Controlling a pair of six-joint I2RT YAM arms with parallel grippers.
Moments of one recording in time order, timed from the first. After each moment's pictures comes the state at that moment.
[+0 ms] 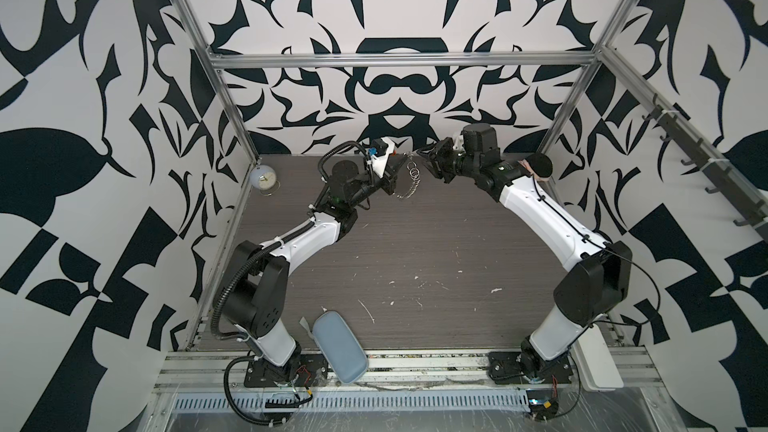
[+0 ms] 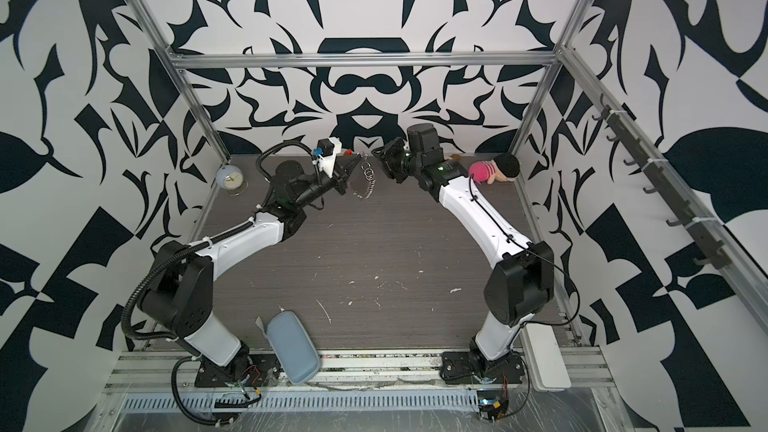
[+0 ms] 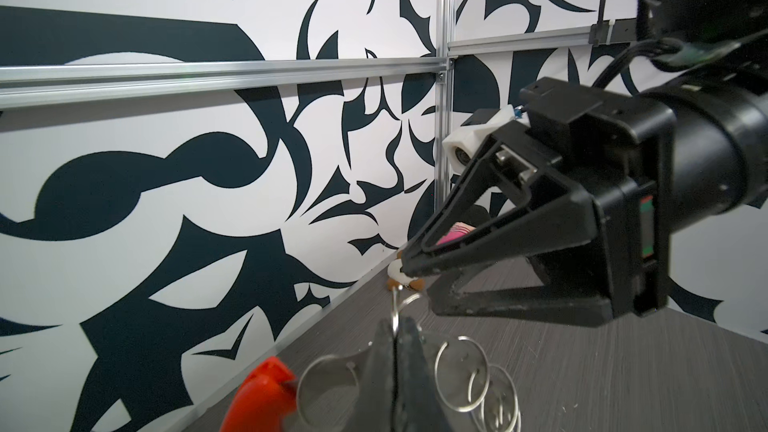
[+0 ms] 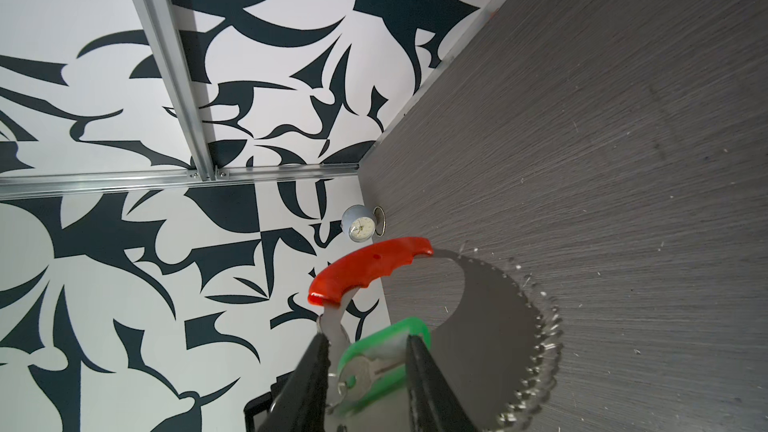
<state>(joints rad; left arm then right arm) -0.52 1.66 1.12 0.68 0.39 -0.01 0.42 1.70 1.63 -0.36 -0.35 1.29</state>
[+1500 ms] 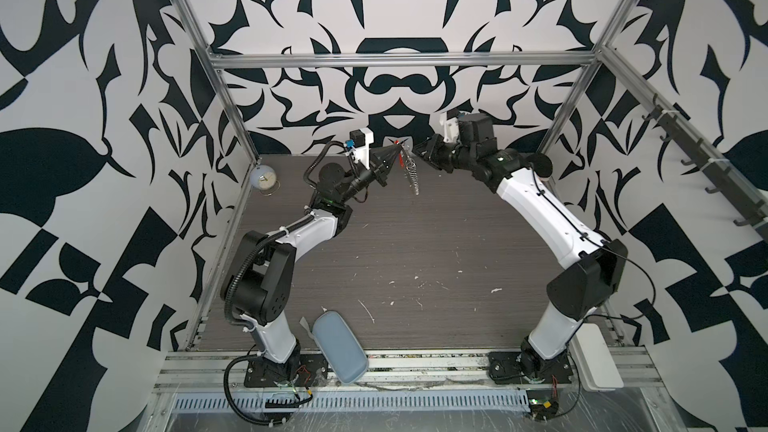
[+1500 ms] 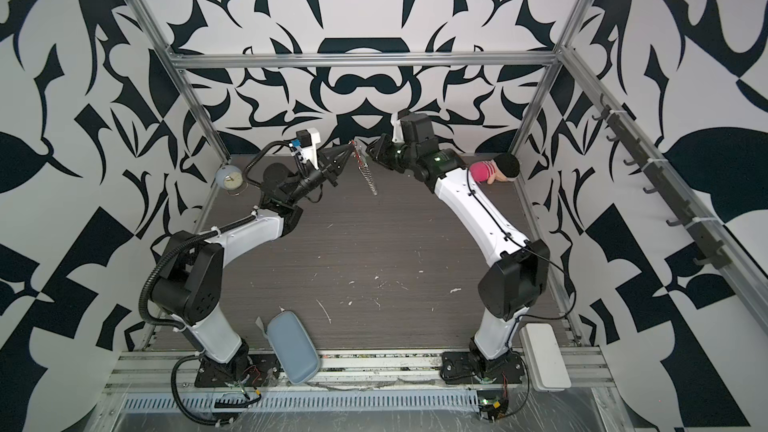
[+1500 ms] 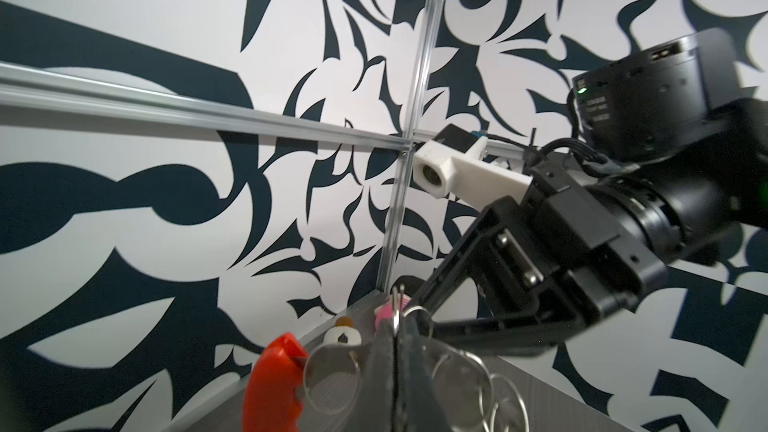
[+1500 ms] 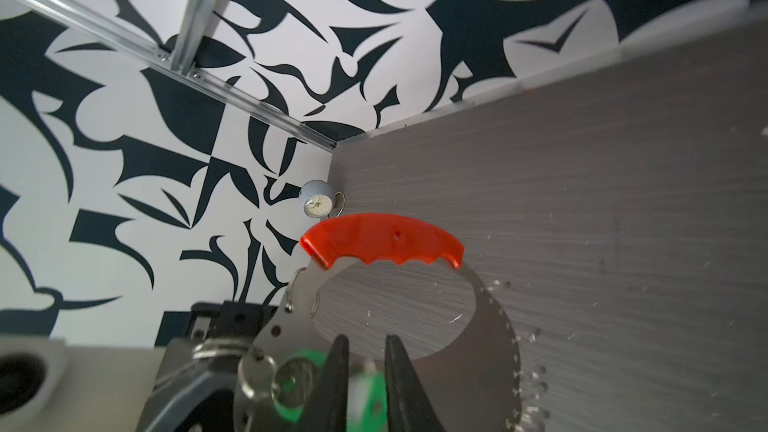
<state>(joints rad) -0.41 1.74 1.12 1.07 0.60 -0.45 0.41 1.70 1.79 -0.50 -0.39 0.69</state>
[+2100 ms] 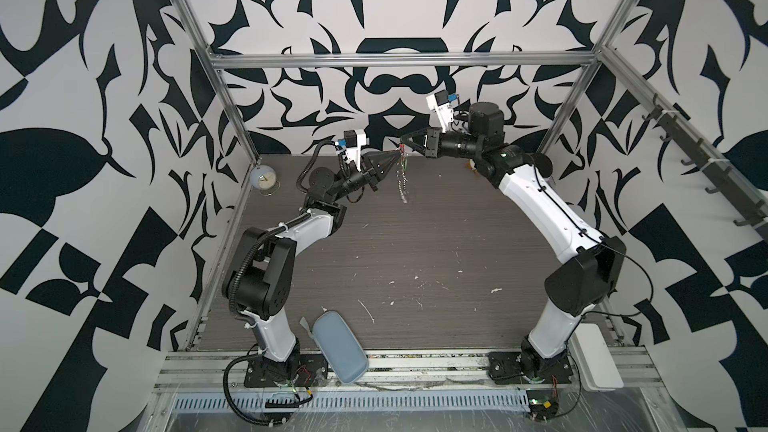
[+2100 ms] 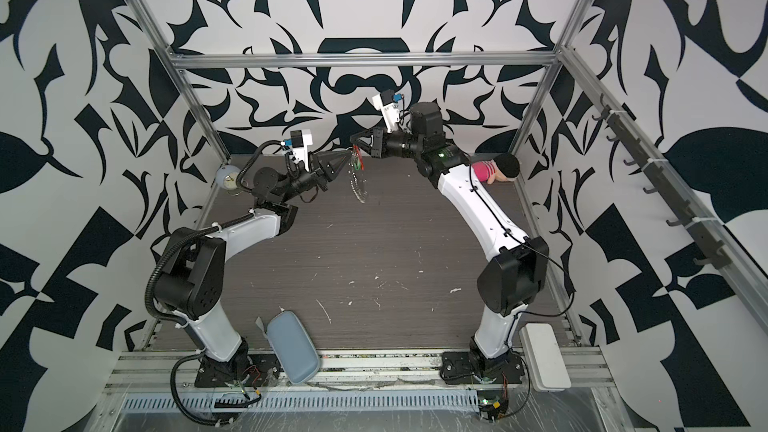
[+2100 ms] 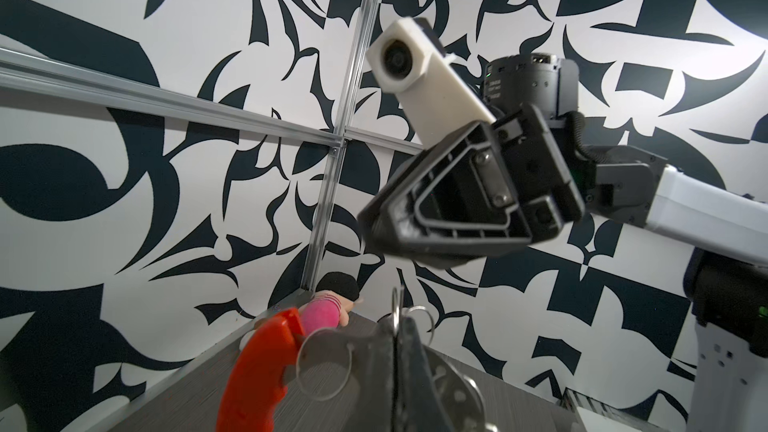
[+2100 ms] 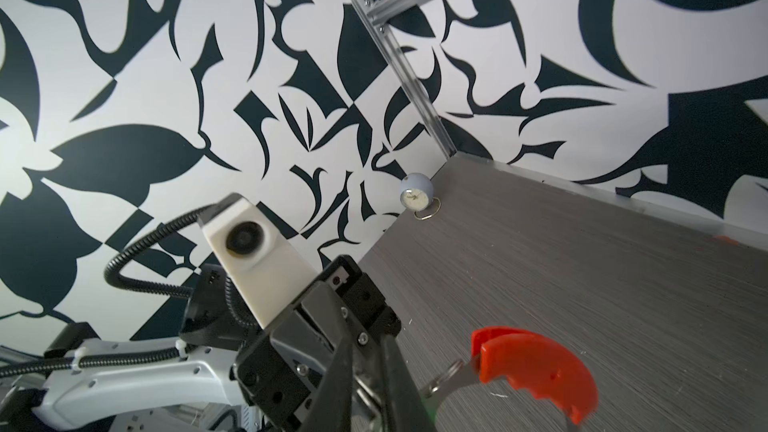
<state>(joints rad) -0.38 1.76 1.11 1.21 0.79 -0.66 0.42 1.78 1.83 -0.27 -0.79 0.47</state>
